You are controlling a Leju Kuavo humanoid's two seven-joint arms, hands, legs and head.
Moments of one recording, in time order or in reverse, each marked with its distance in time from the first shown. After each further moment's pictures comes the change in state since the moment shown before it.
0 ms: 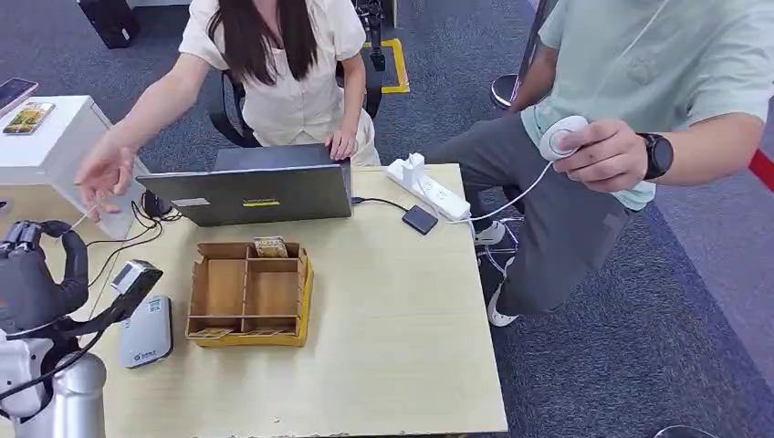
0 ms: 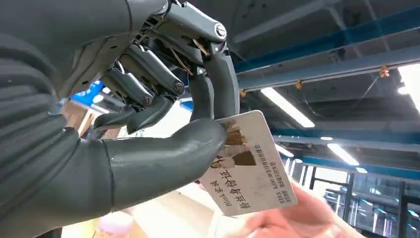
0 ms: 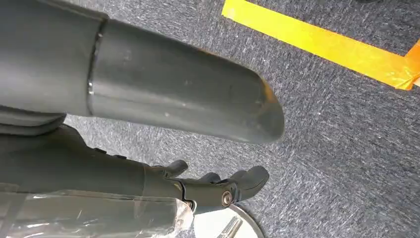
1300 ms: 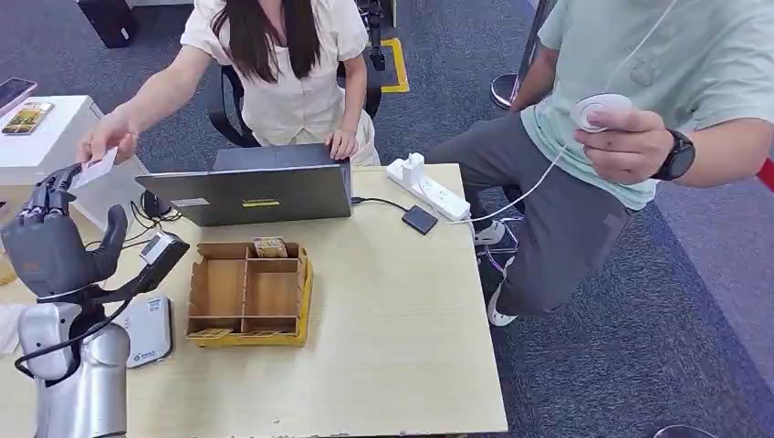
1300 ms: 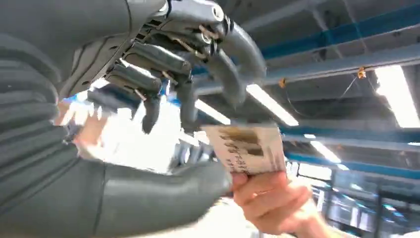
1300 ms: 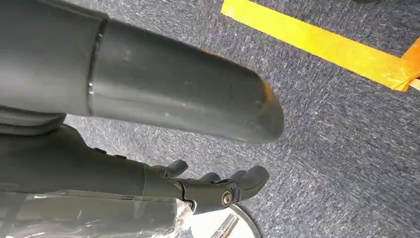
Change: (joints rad) left arm -0.093 -0.016 -0.116 0.014 -0.005 -0.055 0.088; right arm -0.002 0.000 0.021 0.000 0.000 0.002 0.003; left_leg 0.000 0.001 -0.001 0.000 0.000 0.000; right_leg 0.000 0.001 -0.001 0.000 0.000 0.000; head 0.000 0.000
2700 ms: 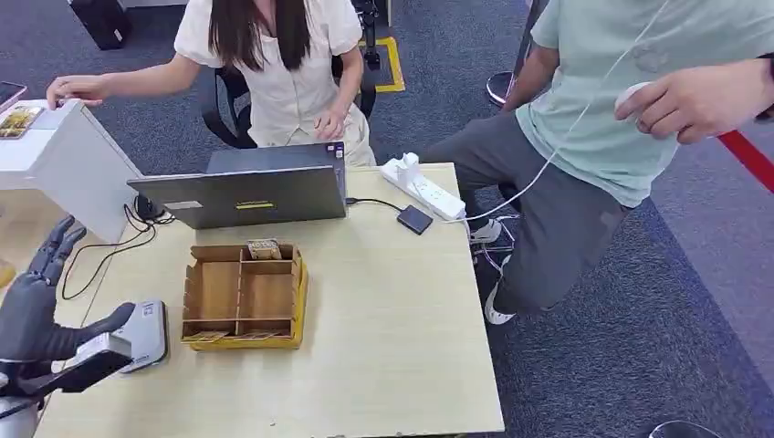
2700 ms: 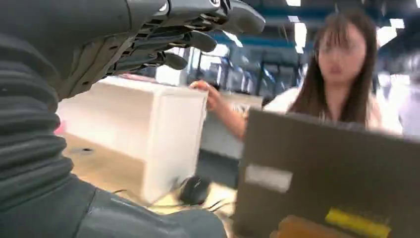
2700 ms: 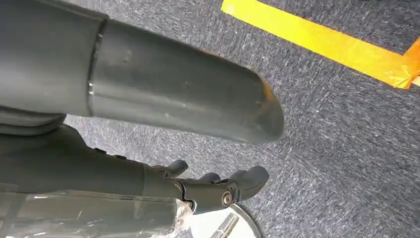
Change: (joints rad) left arm 0.320 0.306 0.006 -0.121 0.508 -0.473 -0.268; right arm 0.009 -0.008 -0.003 0.000 0.000 -0.006 -0.032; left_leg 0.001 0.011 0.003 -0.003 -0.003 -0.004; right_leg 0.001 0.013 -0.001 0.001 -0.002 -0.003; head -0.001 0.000
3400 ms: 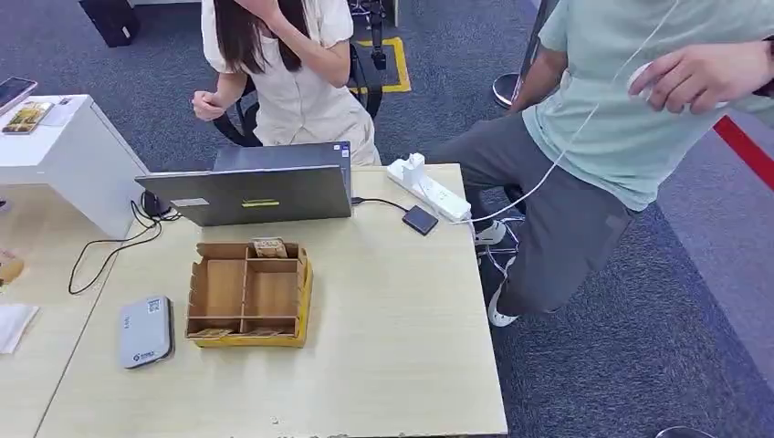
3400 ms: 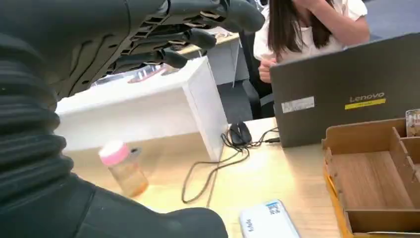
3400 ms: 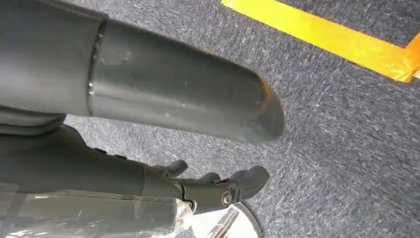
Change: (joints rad) left arm 0.622 0.594 0.583 -0.477 0.468 -0.664 0.254; right arm 0.000 -0.018 -0.011 0.000 -0.001 0.000 -0.007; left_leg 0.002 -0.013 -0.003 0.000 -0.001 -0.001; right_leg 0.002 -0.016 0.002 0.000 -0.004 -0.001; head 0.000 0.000
